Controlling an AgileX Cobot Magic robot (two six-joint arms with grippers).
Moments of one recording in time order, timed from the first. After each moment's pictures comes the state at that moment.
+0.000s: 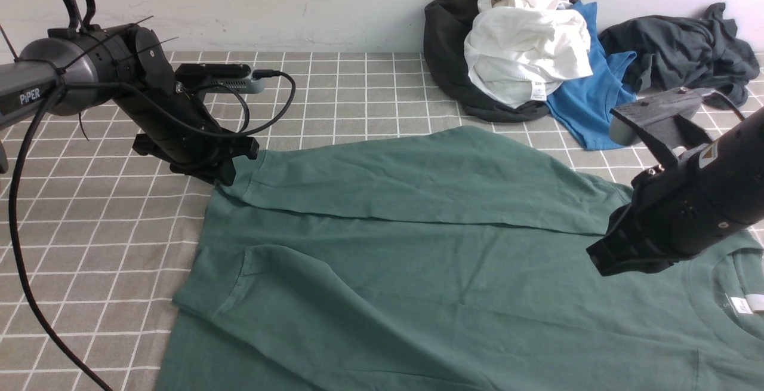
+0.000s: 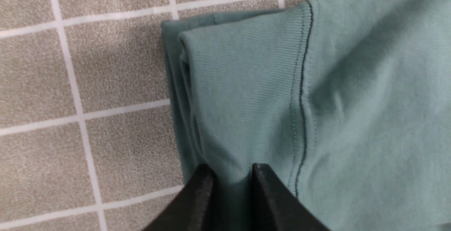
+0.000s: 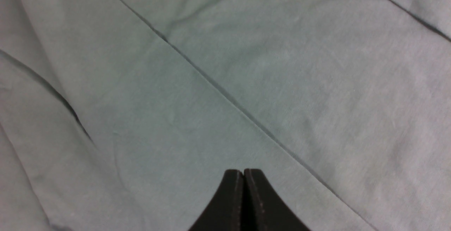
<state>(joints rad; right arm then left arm) 0.29 1.45 -1.05 0.27 1.00 -0.36 -0.05 2.17 -1.68 -0.26 0.80 0.20</state>
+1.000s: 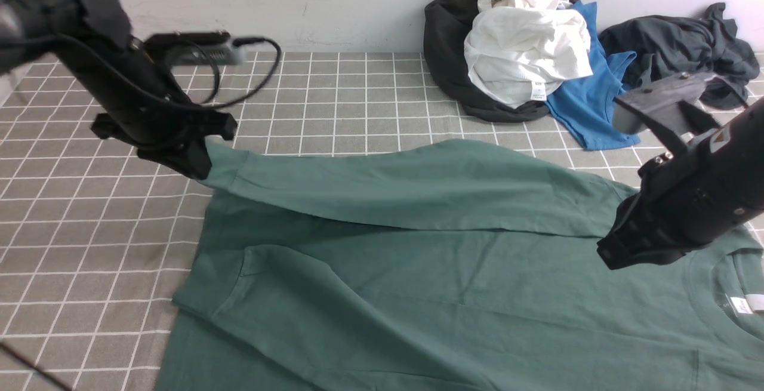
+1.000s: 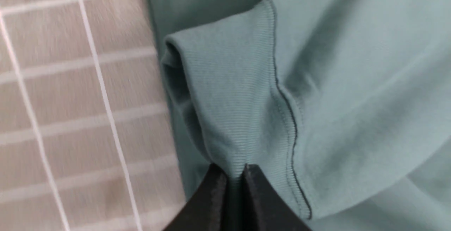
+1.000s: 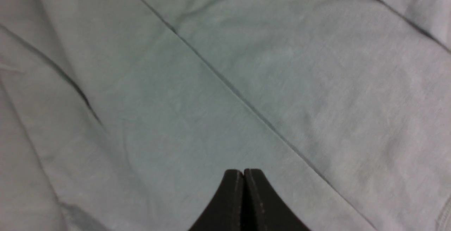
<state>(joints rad) 0.29 1.42 -1.12 0.26 1.11 -0.39 -0.04 1.84 -1.53 -0.28 1.06 0.17</state>
